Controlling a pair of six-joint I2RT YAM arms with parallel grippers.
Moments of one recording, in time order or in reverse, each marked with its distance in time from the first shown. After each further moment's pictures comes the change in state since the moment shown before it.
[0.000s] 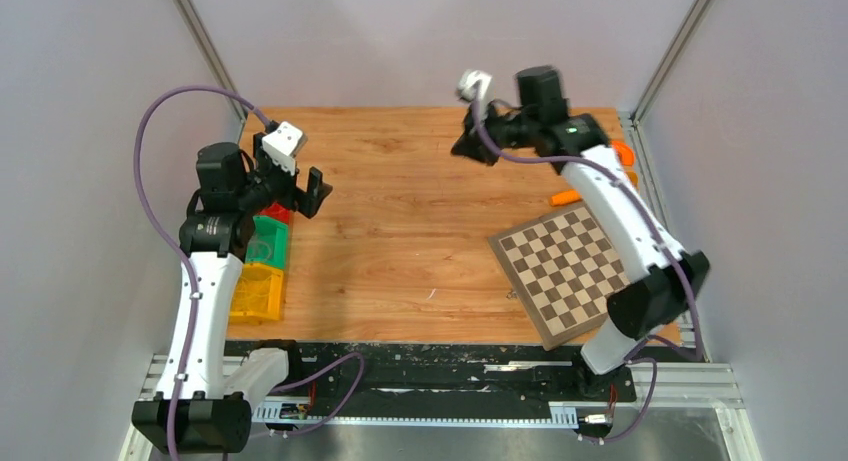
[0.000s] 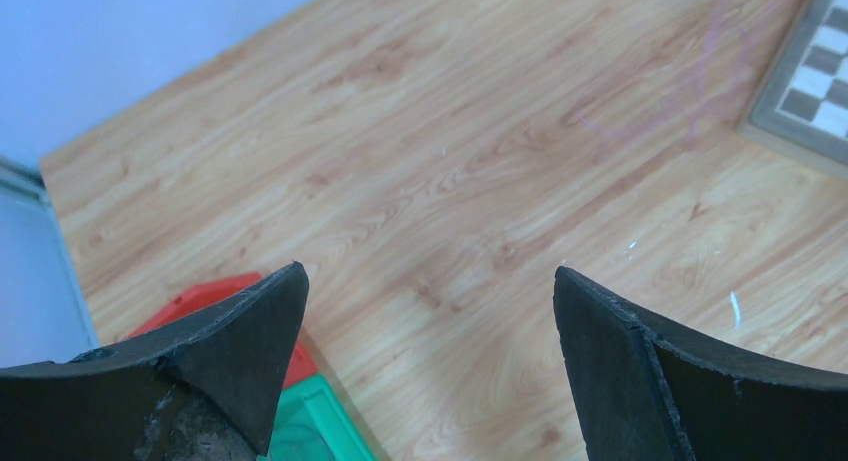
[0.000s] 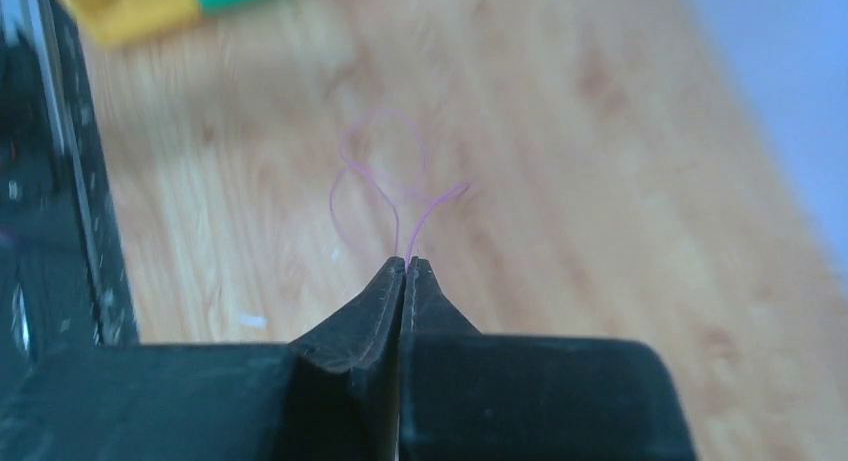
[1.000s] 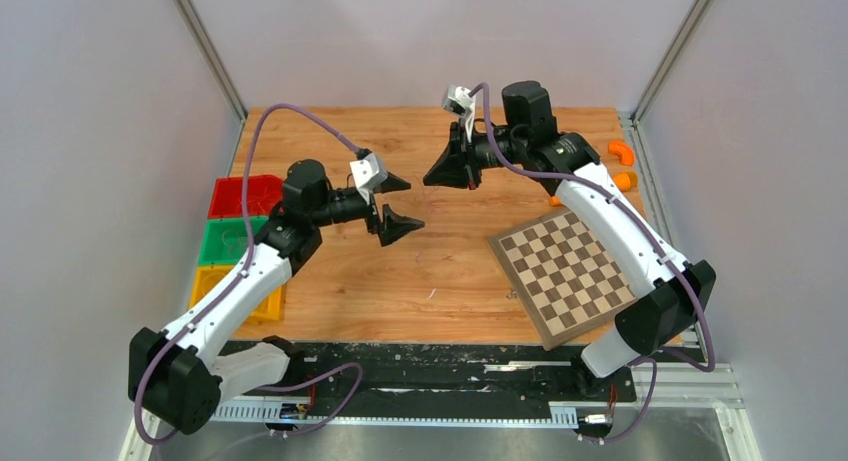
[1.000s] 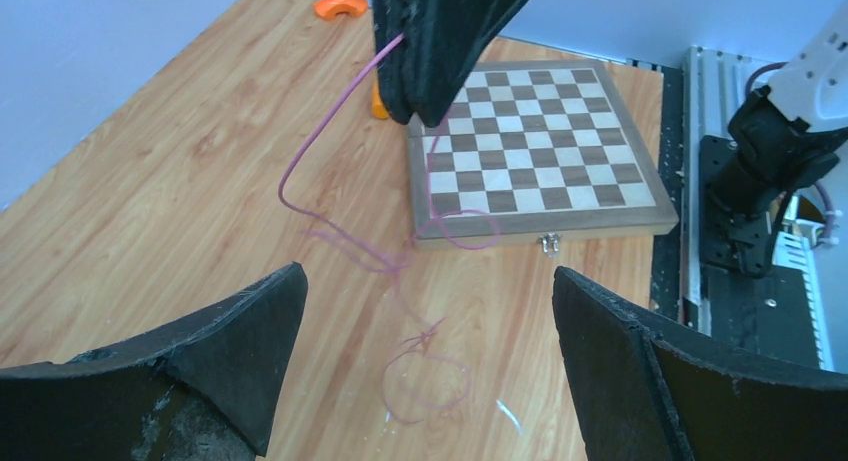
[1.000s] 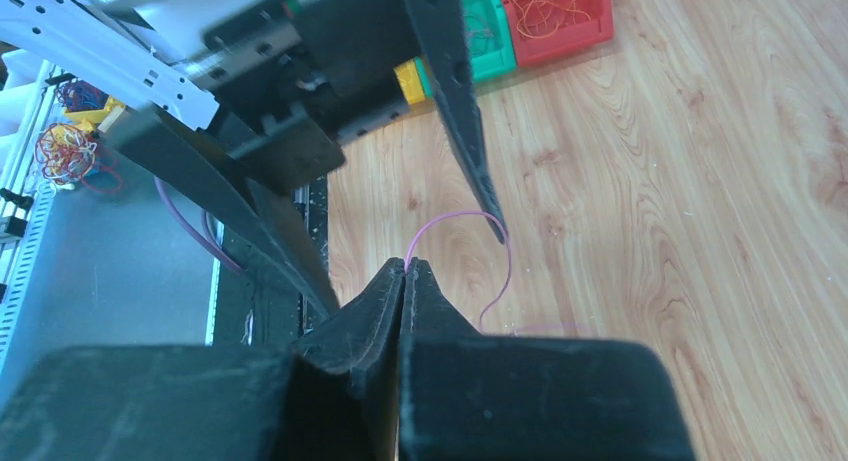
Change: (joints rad) left arm -0.461 0.089 -0.252 0.643 0.315 -0.250; right arm 0.032 -0.145 -0.094 0.233 -0.324 0.333
